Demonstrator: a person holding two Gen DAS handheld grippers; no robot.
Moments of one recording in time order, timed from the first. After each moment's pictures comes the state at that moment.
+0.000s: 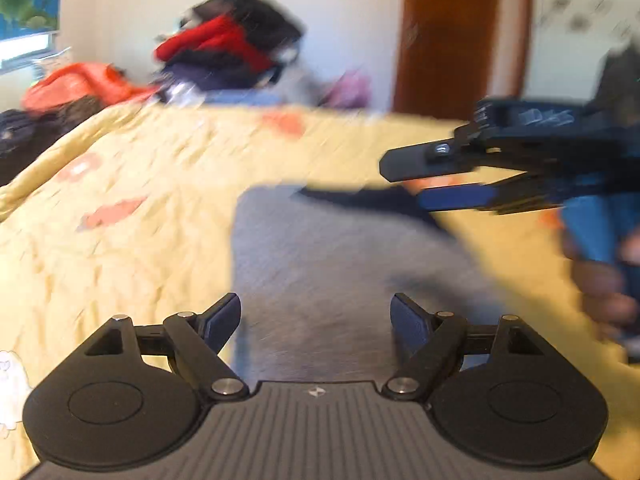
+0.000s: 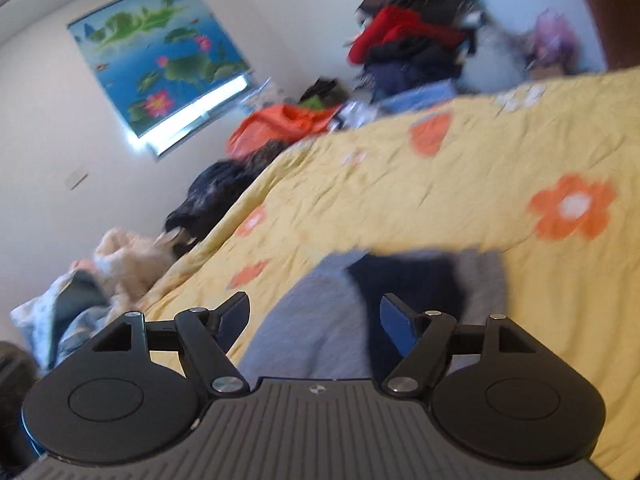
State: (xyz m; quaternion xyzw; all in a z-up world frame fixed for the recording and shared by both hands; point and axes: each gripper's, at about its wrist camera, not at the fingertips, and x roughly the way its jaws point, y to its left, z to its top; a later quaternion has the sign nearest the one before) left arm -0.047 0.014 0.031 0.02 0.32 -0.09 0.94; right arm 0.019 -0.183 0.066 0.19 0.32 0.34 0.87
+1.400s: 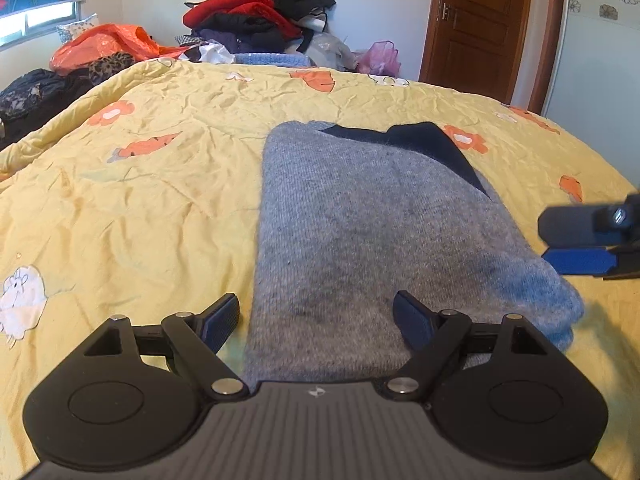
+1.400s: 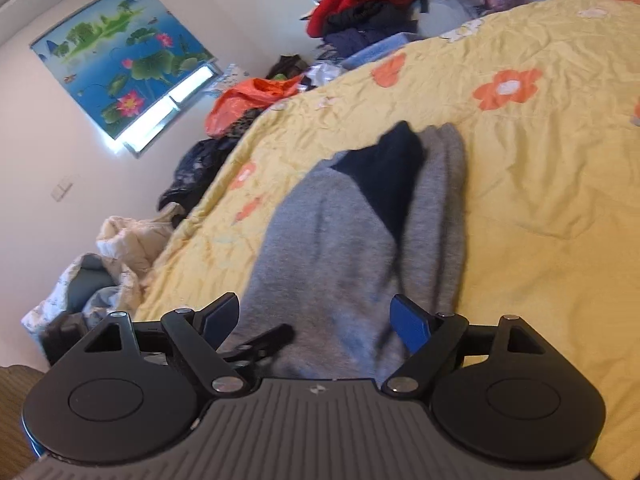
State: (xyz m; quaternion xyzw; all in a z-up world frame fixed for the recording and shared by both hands) left arm -0.092 0.035 0.016 -0.01 0.35 -0.06 0.94; right arm -0.093 -0.213 0.044 0.24 0.37 0.28 0.86
